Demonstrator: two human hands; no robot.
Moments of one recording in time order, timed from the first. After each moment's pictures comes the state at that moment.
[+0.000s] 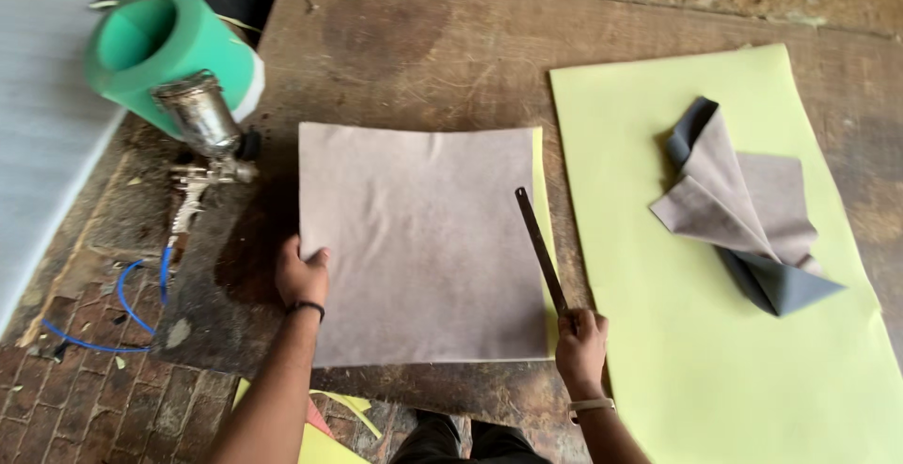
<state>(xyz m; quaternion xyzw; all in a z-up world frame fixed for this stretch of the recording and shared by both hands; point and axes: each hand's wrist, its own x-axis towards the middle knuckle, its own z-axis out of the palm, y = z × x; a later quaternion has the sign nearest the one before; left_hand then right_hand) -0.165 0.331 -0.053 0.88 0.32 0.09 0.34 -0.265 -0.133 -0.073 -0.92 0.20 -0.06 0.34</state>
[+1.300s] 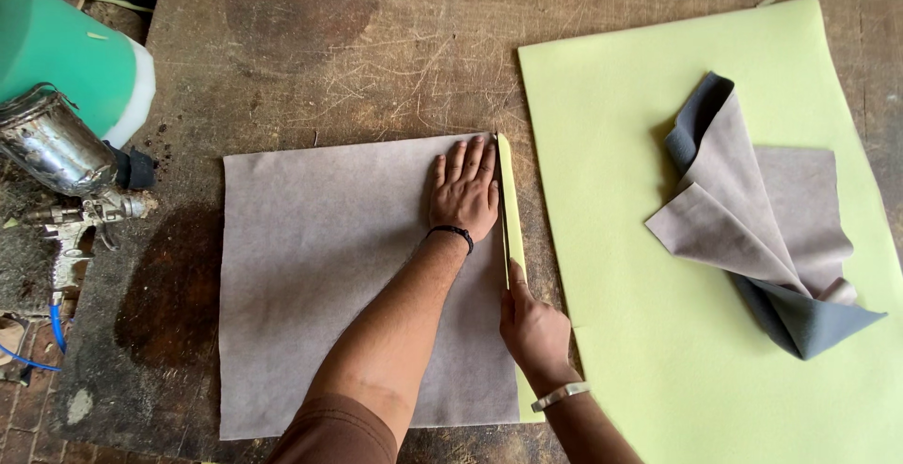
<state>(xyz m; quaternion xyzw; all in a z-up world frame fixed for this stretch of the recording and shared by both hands) 0.042 0.015 -0.069 0.98 -0.12 -0.12 0.07 -0.137 -0.112 -0.048 -0.99 0.01 0.07 0.14</state>
